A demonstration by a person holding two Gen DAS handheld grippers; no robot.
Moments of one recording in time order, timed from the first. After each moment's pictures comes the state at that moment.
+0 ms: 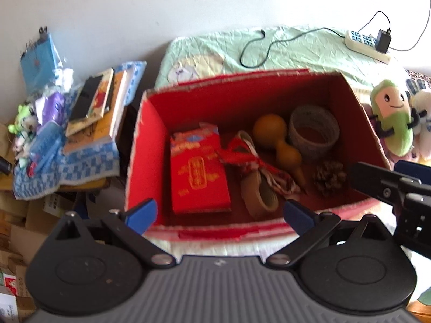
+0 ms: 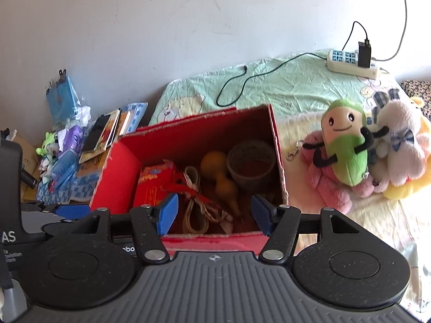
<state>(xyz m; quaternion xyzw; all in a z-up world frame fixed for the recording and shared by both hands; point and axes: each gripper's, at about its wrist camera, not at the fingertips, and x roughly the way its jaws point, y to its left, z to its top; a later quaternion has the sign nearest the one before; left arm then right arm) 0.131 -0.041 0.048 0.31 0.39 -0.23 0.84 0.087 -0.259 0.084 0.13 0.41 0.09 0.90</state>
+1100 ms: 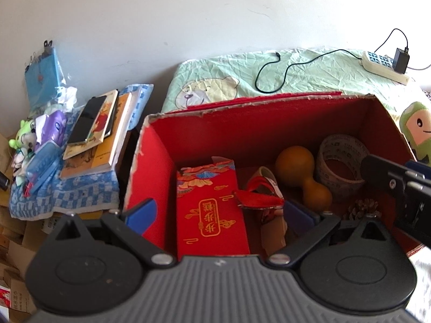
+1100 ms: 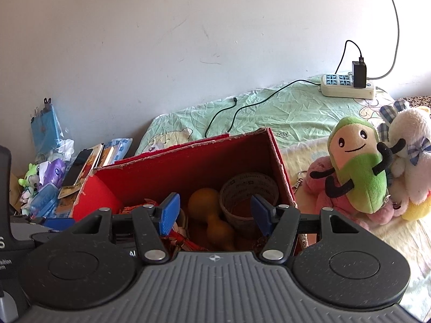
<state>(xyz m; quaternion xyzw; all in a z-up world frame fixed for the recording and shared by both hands) 0.176 -0.048 0.017 0.29 0.33 -0.23 0.87 0.112 -0.245 0.044 0.14 0.32 0.05 0.94</state>
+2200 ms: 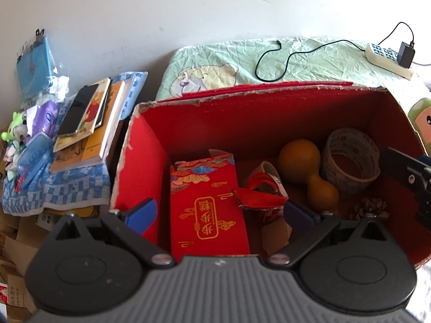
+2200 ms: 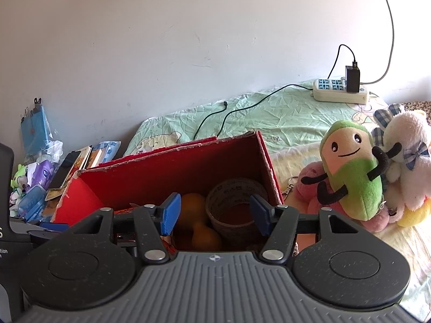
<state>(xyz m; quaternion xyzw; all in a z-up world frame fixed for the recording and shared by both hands) 0.197 -0.054 0.003 0.29 0.36 -0.23 0.86 0.121 -0.249 0.034 0.13 0.31 0.03 0.94</state>
